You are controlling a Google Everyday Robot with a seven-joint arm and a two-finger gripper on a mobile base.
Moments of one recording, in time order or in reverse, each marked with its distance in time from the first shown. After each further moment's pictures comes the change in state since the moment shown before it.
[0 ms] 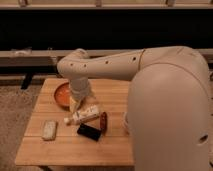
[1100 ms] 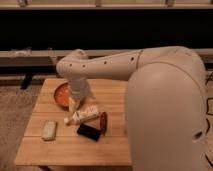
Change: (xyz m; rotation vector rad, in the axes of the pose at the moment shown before) arm -0.007 0.011 0.007 -0.005 0.011 -0.018
